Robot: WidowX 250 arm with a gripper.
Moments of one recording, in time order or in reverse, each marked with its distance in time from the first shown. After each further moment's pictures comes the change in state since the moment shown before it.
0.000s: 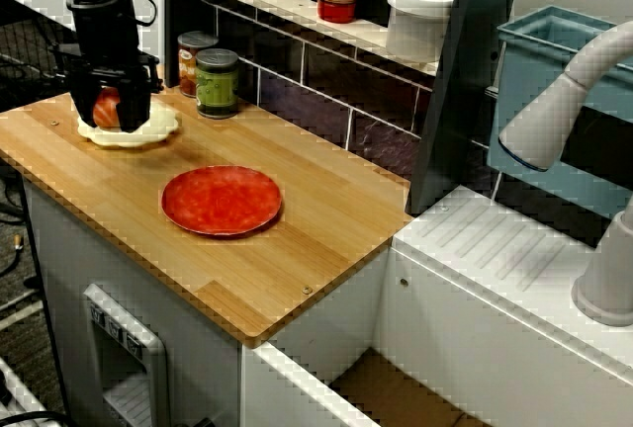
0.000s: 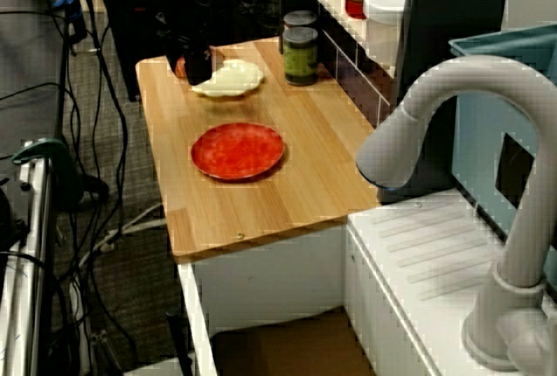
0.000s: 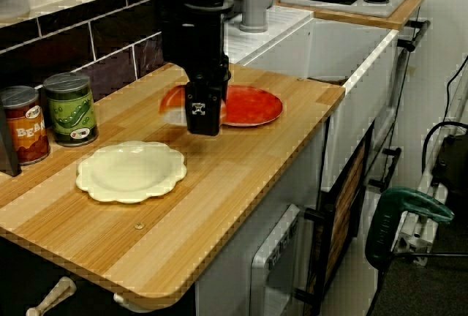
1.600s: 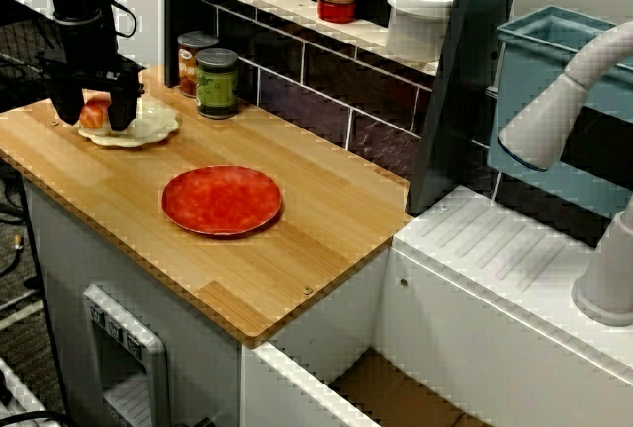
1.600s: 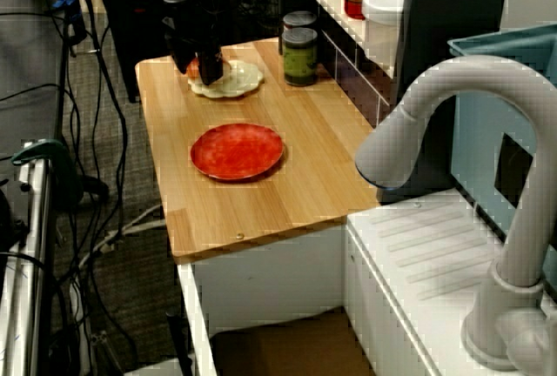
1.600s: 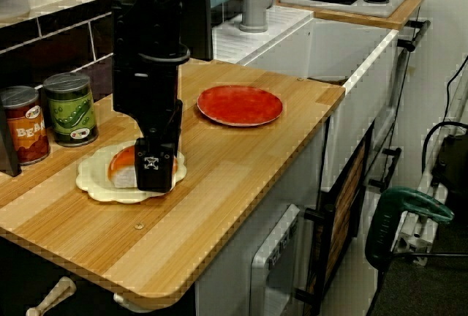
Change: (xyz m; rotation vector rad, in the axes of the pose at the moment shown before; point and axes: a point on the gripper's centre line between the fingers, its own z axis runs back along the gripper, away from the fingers) arm 0.031 0.039 -0.028 0.060 -0.058 0.082
